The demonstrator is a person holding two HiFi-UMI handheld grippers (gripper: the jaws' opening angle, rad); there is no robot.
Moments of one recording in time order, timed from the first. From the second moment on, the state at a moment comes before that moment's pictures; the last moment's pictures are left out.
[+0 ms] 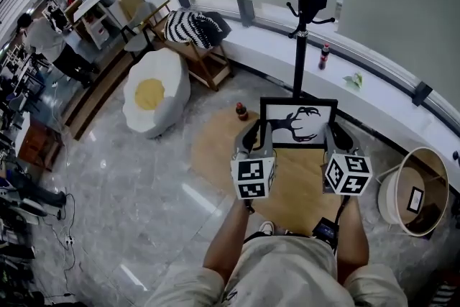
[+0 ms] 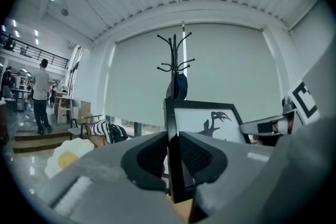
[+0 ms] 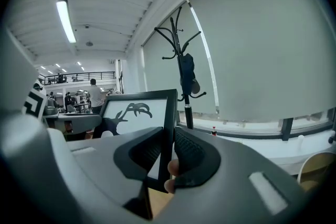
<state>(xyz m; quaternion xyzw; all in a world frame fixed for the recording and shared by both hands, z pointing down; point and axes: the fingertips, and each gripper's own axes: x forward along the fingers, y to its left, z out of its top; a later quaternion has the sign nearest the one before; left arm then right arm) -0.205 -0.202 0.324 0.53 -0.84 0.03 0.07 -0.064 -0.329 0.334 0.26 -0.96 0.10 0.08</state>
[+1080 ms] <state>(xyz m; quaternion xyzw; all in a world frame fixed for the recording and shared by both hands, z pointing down) -0.175 -0.163 0.149 0.53 -0.84 -0.04 -0.13 -0.038 -0.295 0.154 0.26 -0.96 -0.03 -0.08</state>
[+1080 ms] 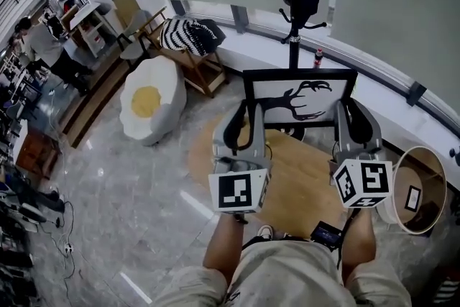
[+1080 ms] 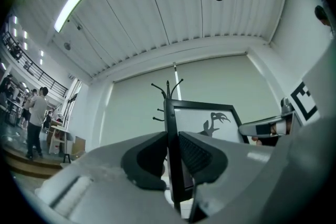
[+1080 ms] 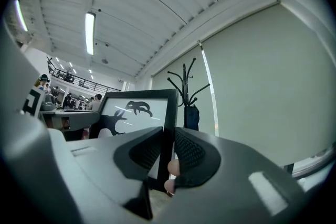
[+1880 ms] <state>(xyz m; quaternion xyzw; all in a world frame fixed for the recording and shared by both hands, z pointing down) -0.139 -0.176 0.120 0.54 -0.81 -0.04 -0.21 0.004 -0.296 0.131 0.33 -0.93 -0.12 -0.15</state>
